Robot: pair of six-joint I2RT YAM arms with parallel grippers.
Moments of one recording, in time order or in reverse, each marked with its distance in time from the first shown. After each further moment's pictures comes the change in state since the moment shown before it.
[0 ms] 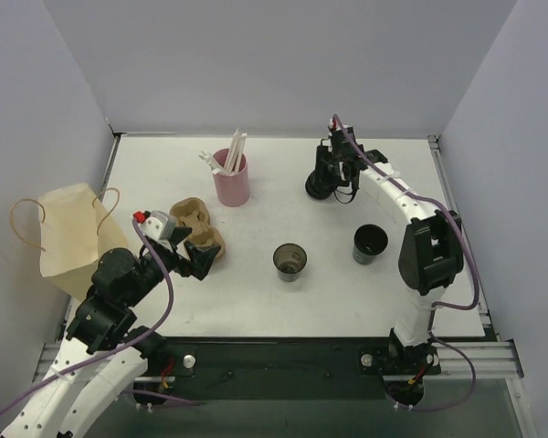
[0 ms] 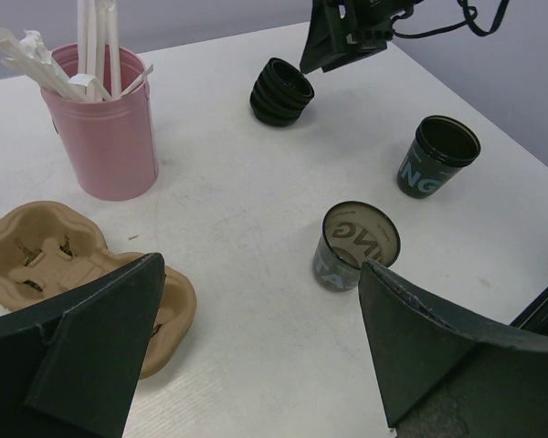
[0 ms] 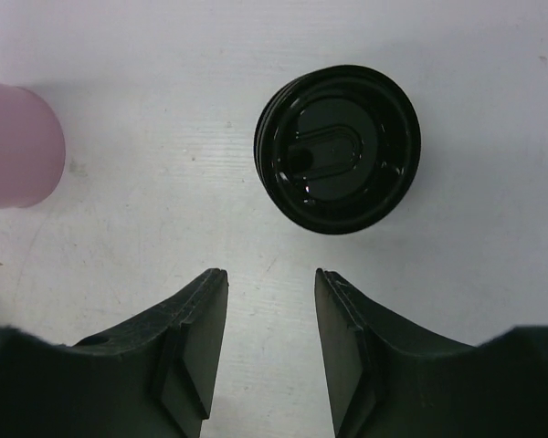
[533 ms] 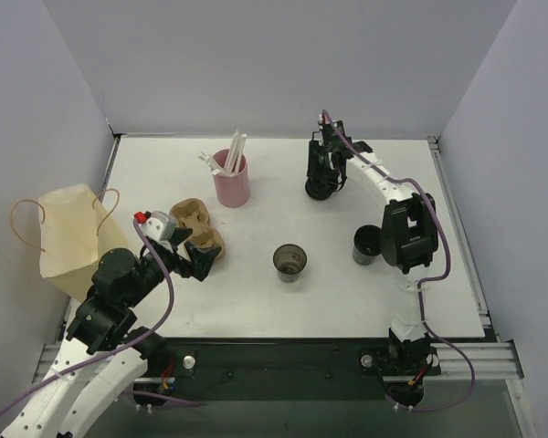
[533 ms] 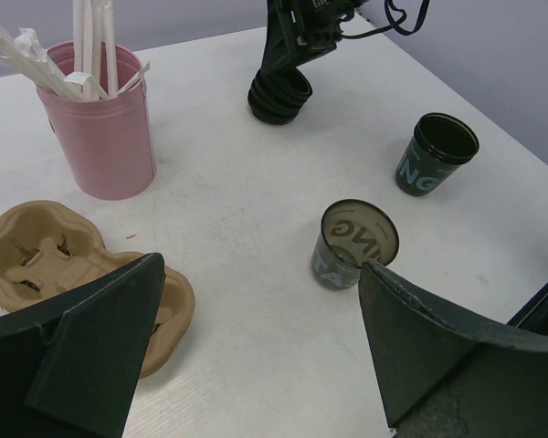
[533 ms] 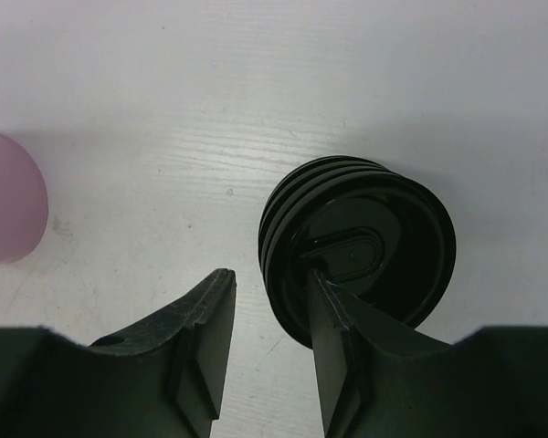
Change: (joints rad) left arm 0.000 0.003 0.000 0.000 0.007 0.000; right arm -0.026 0.294 0.277 0.000 -0.056 -0.046
